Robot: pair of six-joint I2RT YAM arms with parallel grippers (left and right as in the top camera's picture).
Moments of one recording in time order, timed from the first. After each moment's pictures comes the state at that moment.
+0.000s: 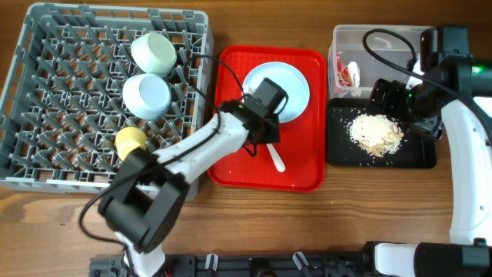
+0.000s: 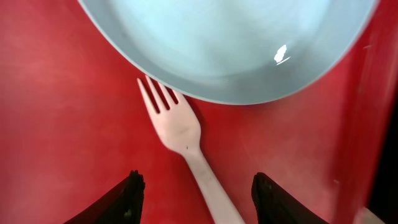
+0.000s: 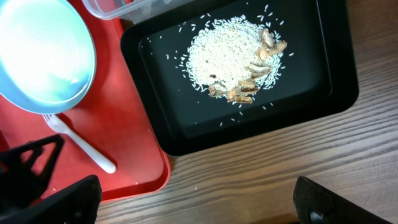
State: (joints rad) left arm -0.70 1.90 1.28 -0.59 0.02 -0.70; right arm -0.07 1.51 1.60 -1.45 -0.02 0.30
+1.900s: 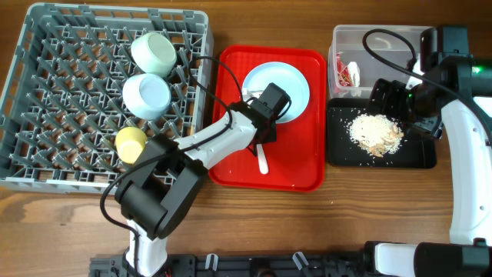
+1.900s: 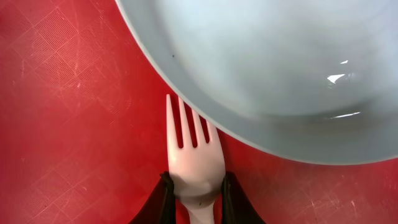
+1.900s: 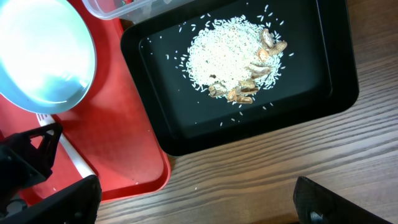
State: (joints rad) left arm -0.71 2.00 1.30 -0.57 -0.13 -0.73; right arm -0.07 1.51 1.60 -1.45 -0.02 0.30
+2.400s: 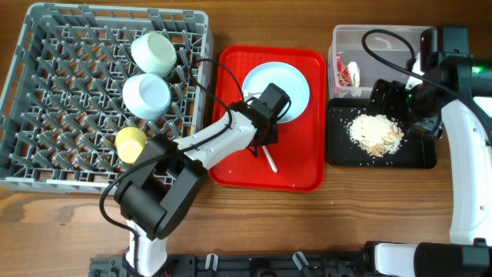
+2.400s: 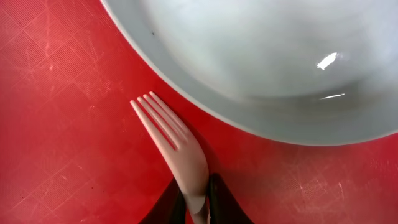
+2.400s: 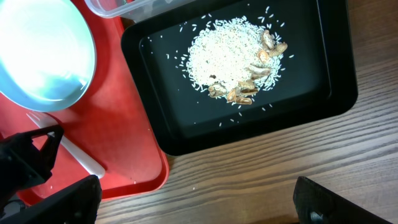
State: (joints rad) left arm -0.71 2.00 1.30 -0.58 -0.07 -0.73; right arm -0.07 1.51 1.60 -1.45 -0.02 0.28
